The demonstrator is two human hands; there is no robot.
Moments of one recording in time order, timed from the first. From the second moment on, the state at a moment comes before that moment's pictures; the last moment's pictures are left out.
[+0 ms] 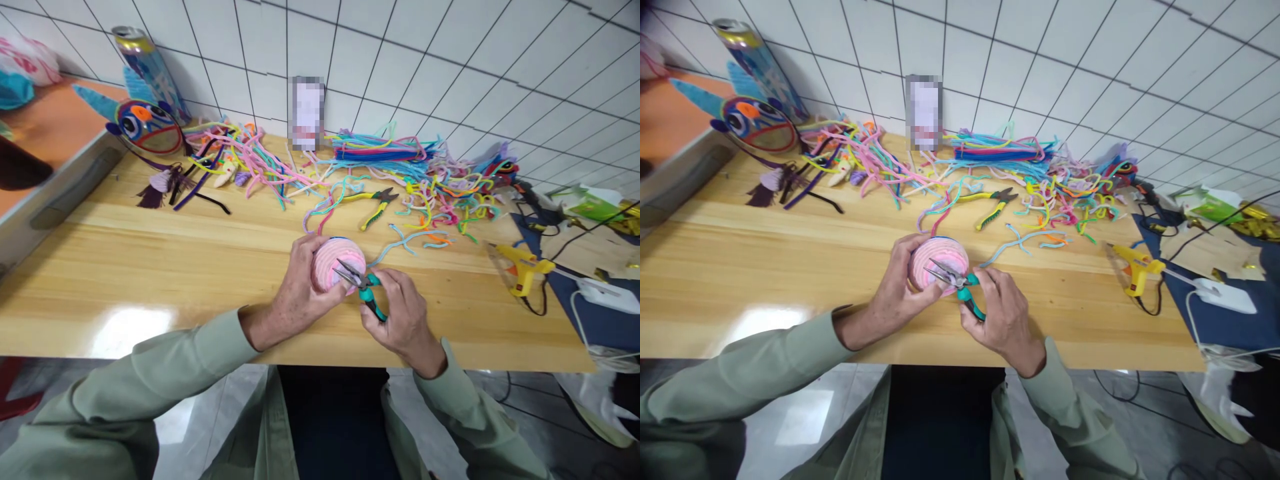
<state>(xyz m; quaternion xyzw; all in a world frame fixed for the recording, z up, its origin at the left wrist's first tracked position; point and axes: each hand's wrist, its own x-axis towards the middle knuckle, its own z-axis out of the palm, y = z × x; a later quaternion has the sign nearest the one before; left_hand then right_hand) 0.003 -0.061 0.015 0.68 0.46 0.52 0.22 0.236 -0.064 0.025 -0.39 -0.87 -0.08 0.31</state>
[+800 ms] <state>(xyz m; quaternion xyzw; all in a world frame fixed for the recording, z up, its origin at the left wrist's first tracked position) 0.003 -0.055 0.008 0.62 0.48 0.51 0.35 0.260 -0.059 0.023 -0.39 -0.87 0.07 0.31</state>
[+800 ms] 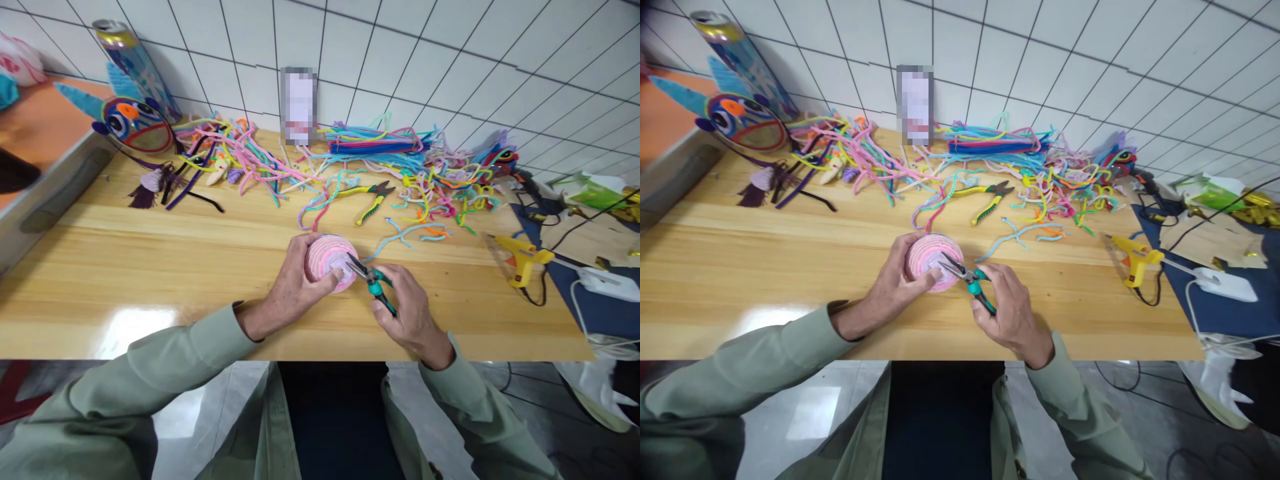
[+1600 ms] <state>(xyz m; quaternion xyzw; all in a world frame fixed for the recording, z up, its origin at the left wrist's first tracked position) -0.003 -0.056 0.006 0.65 0.49 0.50 0.30 0.381 -0.032 0.000 -0.61 -0.73 -0.17 0.27</state>
